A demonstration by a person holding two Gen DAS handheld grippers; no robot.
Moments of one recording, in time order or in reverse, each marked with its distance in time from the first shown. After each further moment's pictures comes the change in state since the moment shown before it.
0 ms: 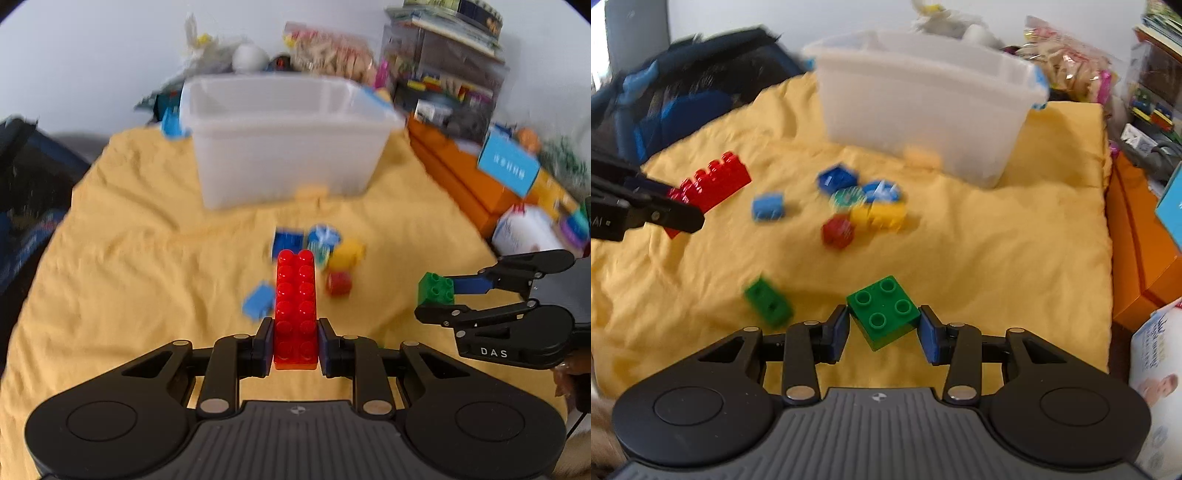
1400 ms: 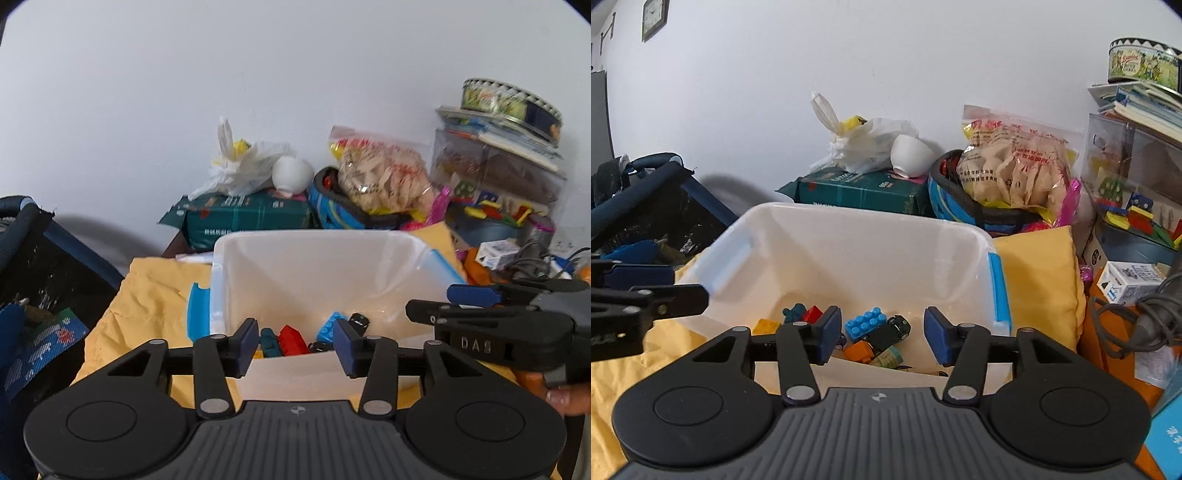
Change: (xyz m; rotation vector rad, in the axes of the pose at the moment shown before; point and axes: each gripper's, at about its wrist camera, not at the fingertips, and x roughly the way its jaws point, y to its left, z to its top) left arm 0.034 0.031 0.139 -0.063 -0.275 0.101; right arm 0.036 -0.051 0.169 0.153 -0.274 -0.127
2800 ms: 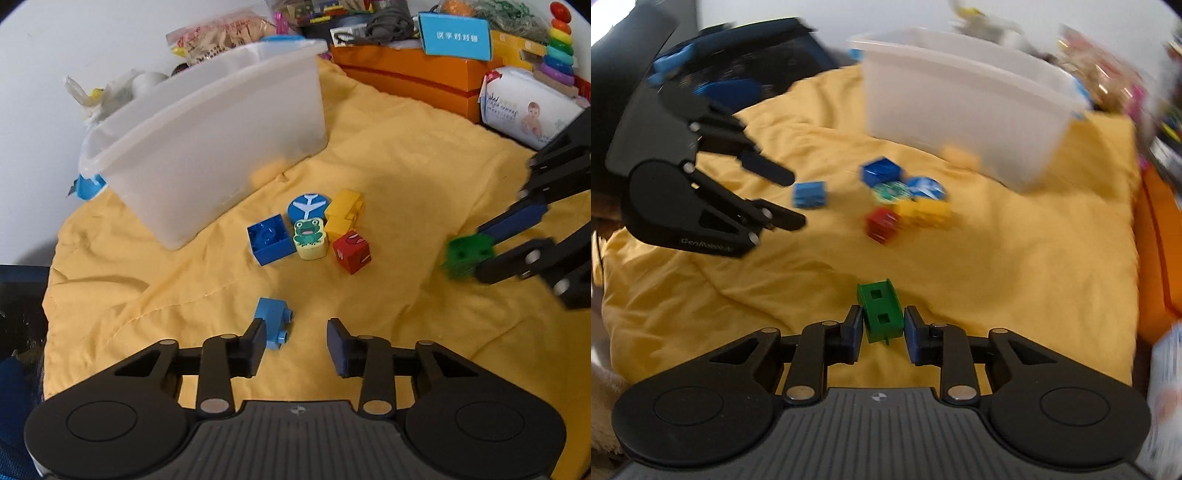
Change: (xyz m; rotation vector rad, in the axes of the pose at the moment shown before) left arm -0.008 -0.044 -0.157 0.567 0.293 -0.110; right arm -0.091 0.036 -0.177 -0.208 0.293 0.185
